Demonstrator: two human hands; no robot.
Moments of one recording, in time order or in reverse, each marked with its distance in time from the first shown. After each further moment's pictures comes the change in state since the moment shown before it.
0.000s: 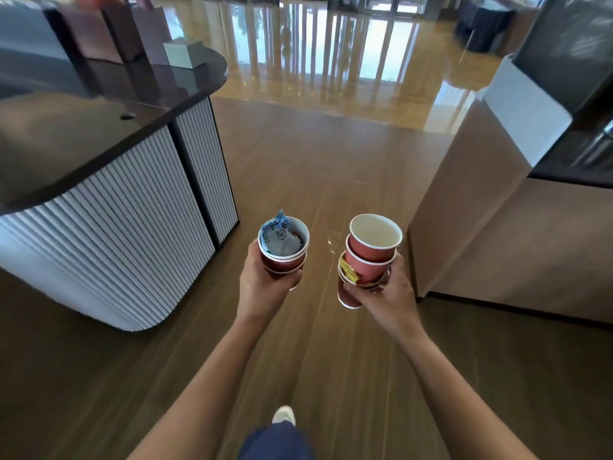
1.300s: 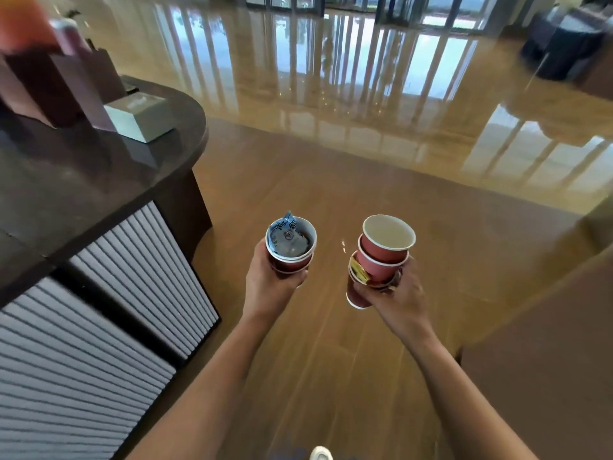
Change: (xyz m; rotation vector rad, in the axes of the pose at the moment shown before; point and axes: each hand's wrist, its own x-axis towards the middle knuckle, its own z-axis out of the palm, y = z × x) left_hand 0.677 -0.011 0.199 0.049 0.139 -0.020; right_hand 0.722 -0.016 0.105 -0.008 -0.070 -0.060
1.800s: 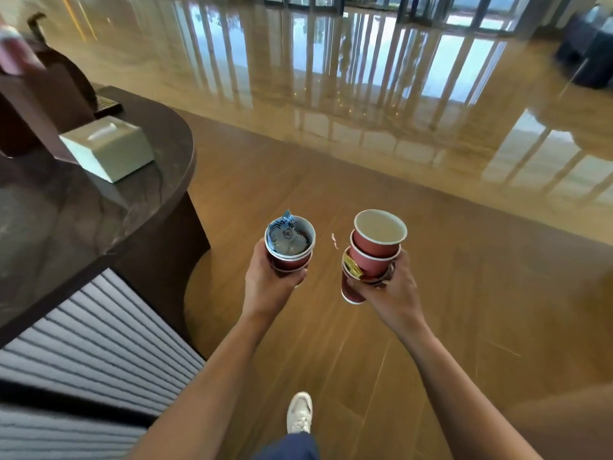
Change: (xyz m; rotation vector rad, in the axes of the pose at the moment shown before) left_hand 0.239 -0.022 0.060 0.005 0.059 -0.032; right_hand 0.252 -0.003 0.078 0.034 -0.087 -0.053
